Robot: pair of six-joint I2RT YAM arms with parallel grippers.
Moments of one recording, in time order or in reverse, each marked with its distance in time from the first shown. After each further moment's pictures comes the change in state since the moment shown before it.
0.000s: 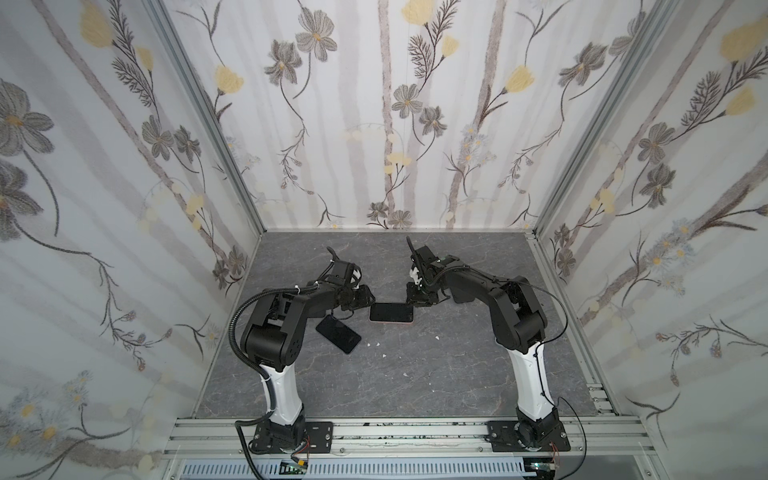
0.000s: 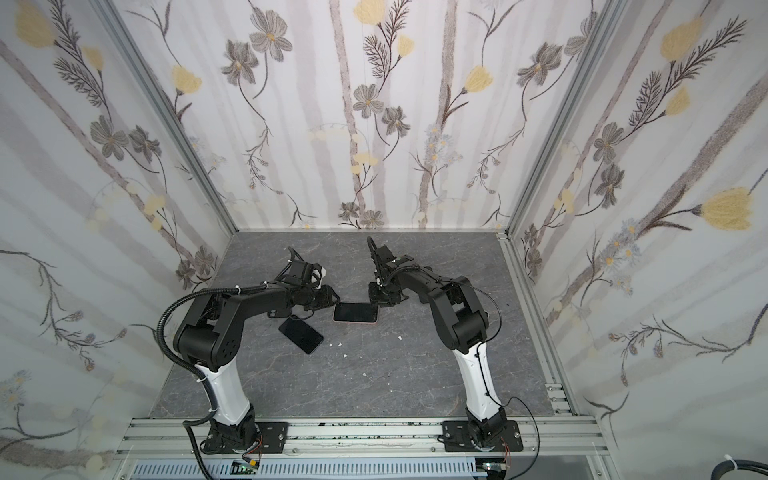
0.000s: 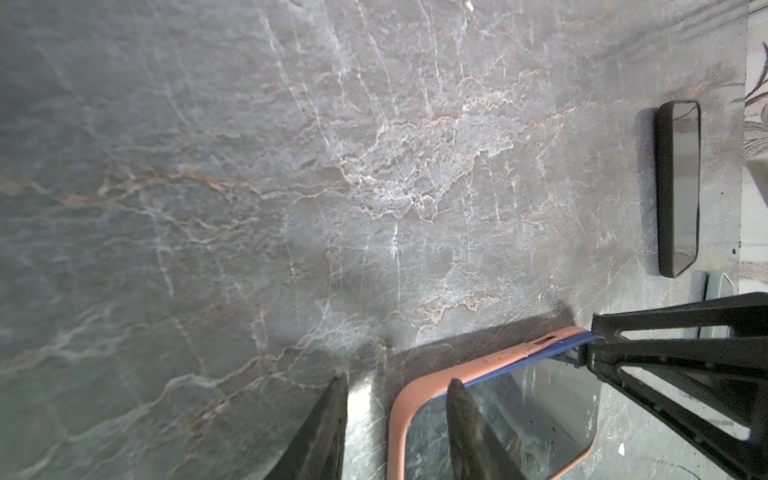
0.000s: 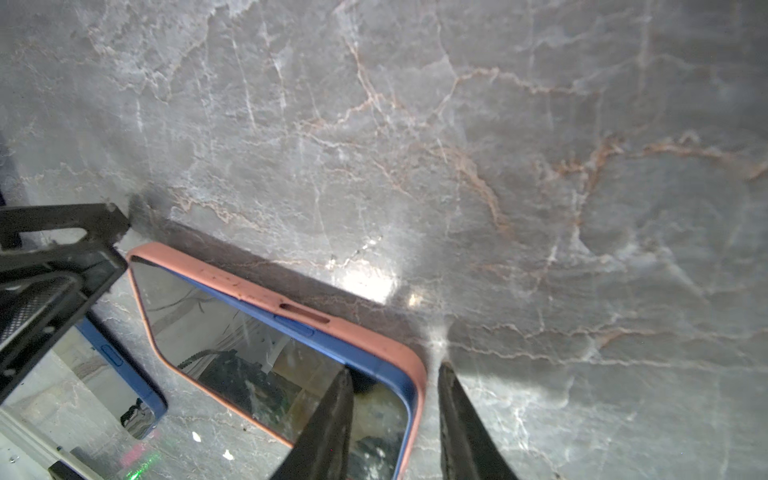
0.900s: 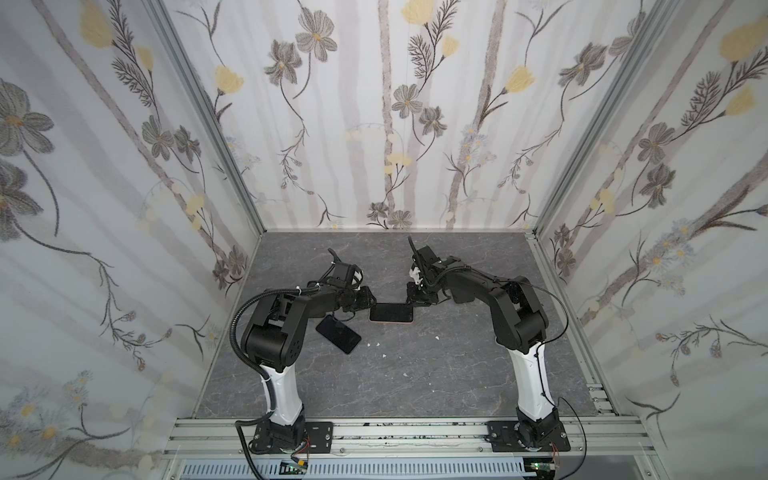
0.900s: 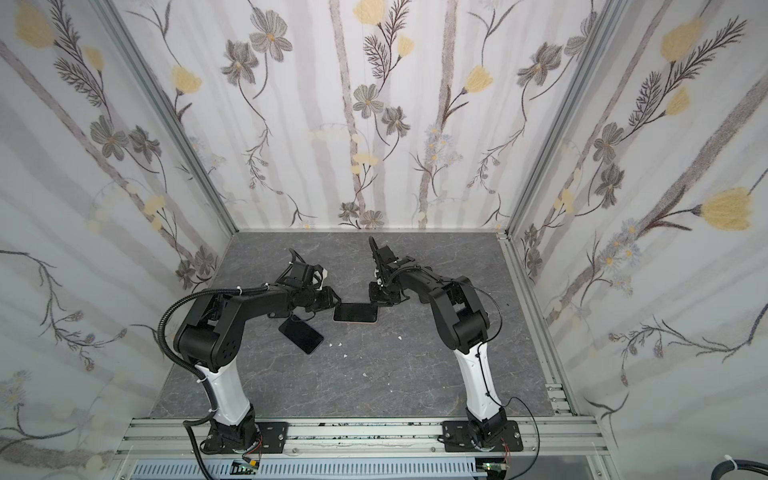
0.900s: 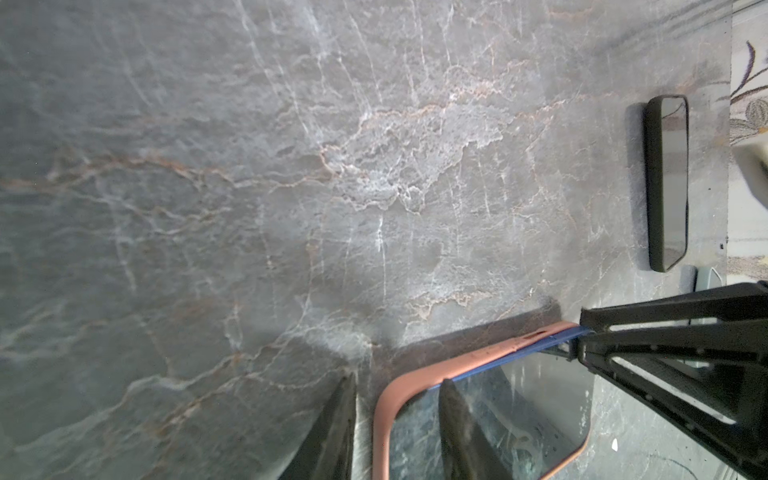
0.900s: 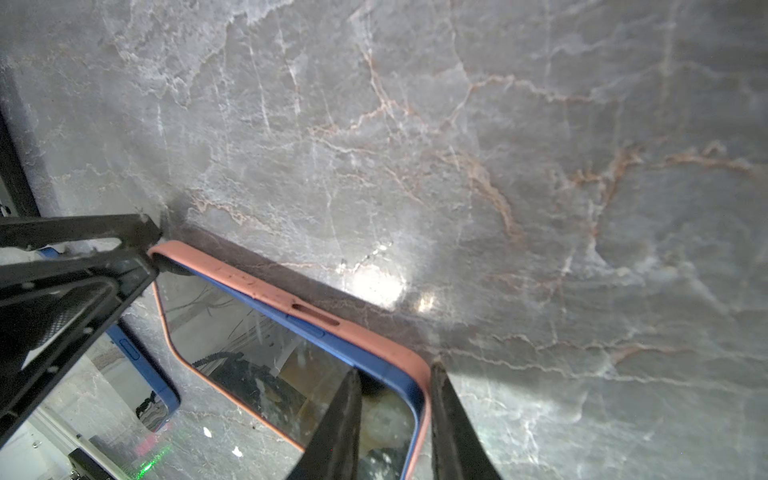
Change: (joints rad) left arm -0.010 -0.002 -0.018 0.028 0.009 -0.010; right arm -0.005 -0.007 -0.031 0.040 -0.023 0.000
